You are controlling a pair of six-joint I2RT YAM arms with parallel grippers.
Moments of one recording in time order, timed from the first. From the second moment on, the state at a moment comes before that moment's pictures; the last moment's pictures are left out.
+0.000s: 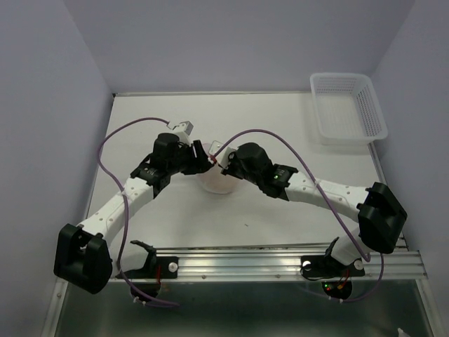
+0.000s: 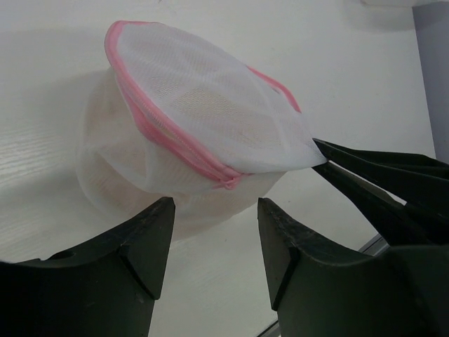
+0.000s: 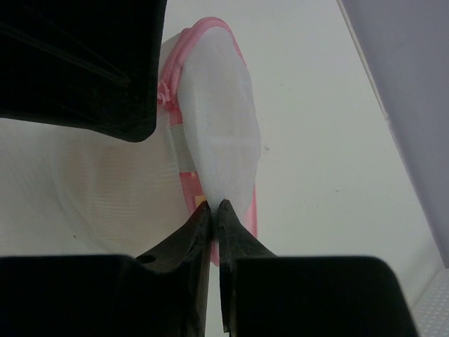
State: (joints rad) left arm -0.42 1.17 0.81 -0.19 0.26 -0.51; right arm 0.92 1.52 1.07 0.01 0.19 -0.50
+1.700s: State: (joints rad) left arm -0.52 1.24 0.89 -0.21 0.11 -0.50; right arm 0.84 1.52 1.07 0.00 0.17 -0.47
